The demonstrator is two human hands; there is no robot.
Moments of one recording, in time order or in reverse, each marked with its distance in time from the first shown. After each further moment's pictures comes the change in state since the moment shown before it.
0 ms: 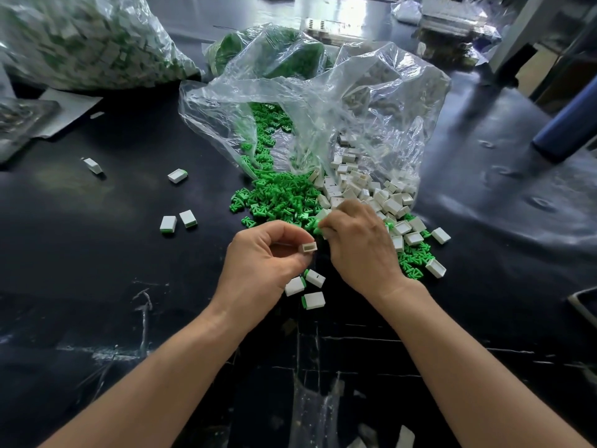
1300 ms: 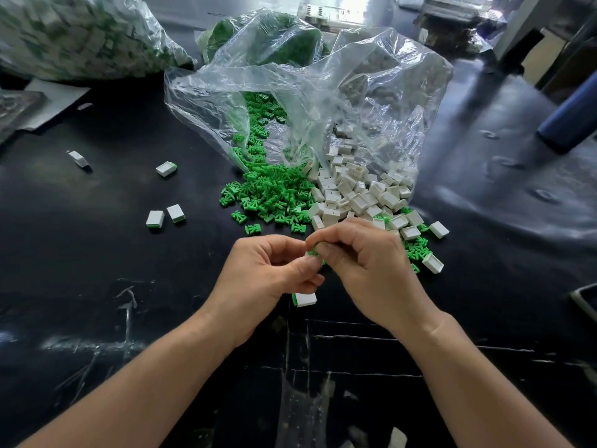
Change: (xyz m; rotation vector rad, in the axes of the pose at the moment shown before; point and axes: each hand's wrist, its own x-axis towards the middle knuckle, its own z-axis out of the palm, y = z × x) left_hand -0.011 0.006 0.007 -0.248 -0.186 -0.197; right_hand -0.033 -0.007 -0.029 0.612 0.020 -0.064
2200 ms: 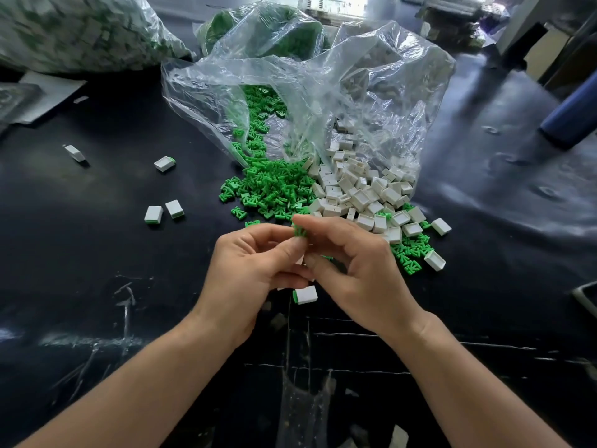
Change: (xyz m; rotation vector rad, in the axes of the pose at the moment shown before) left_hand -0.002 0.004 0.001 -0.125 0.138 0.027; right_hand -0.005 -0.001 0.014 0.211 -0.031 -0.029
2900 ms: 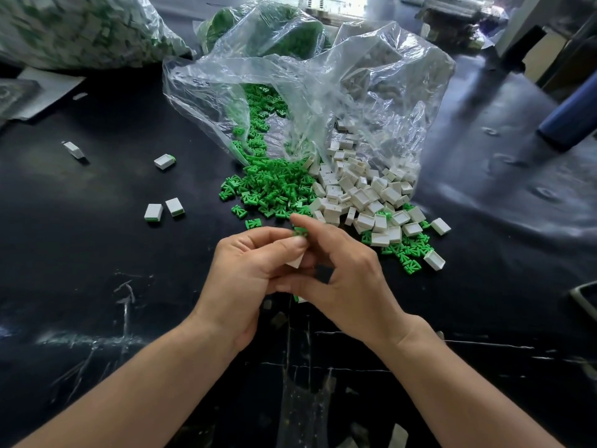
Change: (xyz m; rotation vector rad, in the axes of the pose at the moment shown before) left_hand -0.004 0.003 0.001 -0.077 0.017 -0.103; right_hand -0.004 0.005 0.013 -0.219 0.041 -0.102
